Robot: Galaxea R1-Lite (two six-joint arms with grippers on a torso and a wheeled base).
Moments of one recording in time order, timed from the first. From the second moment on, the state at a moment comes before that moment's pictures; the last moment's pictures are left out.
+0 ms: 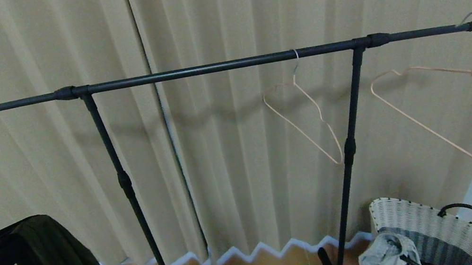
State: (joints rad) left arm -0.31 0.91 -0.53 -0.17 0.04 0.22; right arm -0.04 1.13 -0.71 0.06 -0.02 -0.09
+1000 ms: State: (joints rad) left arm -0.31 0.95 -0.55 -0.17 0.04 0.22; right arm -0.03 1.04 -0.64 0.12 -0.01 -0.10
